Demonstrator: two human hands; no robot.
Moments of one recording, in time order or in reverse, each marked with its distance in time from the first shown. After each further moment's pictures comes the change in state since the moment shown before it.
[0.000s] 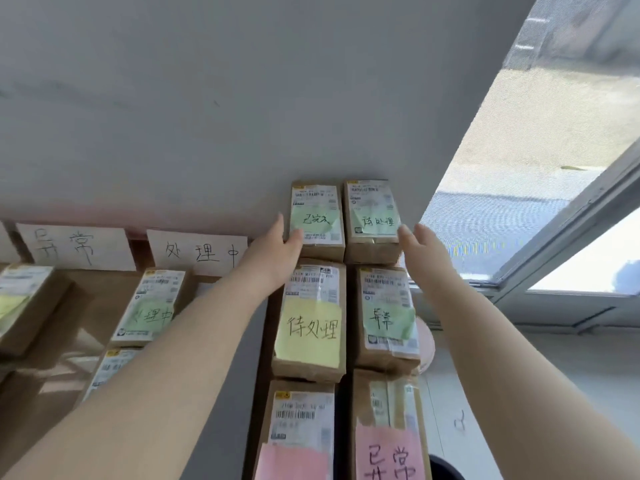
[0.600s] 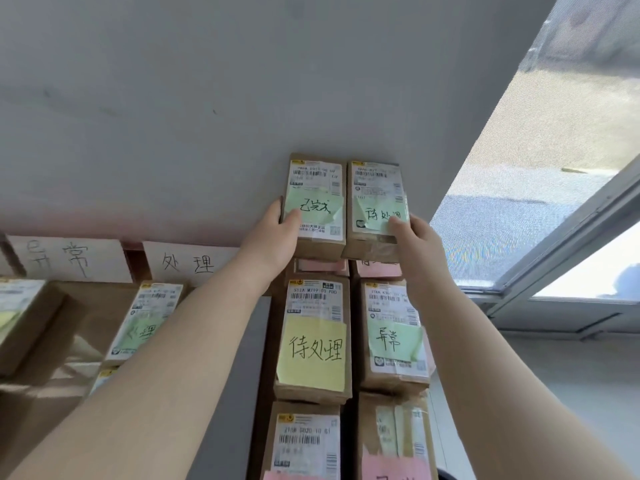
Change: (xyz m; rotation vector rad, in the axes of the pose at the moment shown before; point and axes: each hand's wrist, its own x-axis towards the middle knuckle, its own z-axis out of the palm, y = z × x) left_hand 0.017 0.022 -0.018 -0.386 0.097 0.079; right_hand 0.000 -0.034 0.017 0.485 0.004 -0.095
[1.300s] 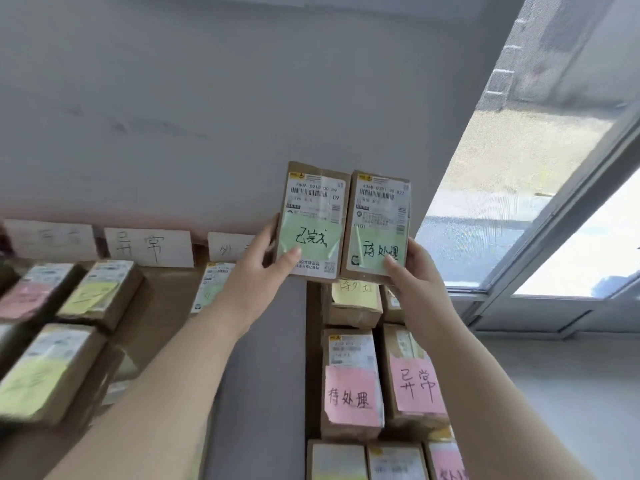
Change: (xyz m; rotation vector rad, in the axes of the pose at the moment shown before) left_hand -0.174 -0.032 -0.108 -0.120 -0.133 0.225; right_hand -0.190 -0.008 0.012 0.164 -0.193 -0.143
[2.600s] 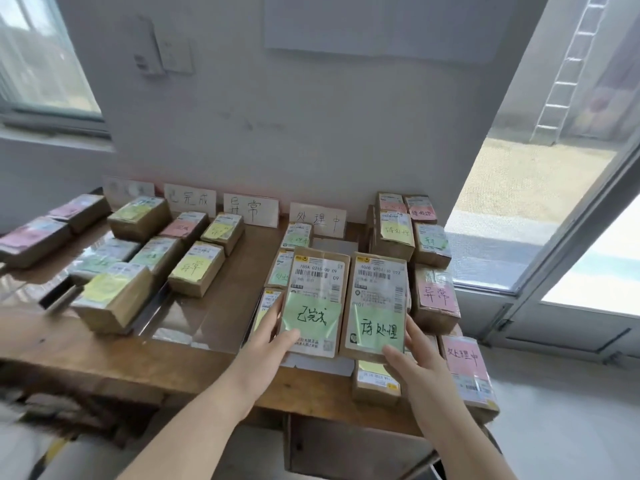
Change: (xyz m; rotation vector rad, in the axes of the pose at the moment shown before) left_hand -0.323 -0.046 -0.029 -0.153 0.042 -0.270; right_hand -0.315 0.032 0.038 -0.034 -0.119 0.234
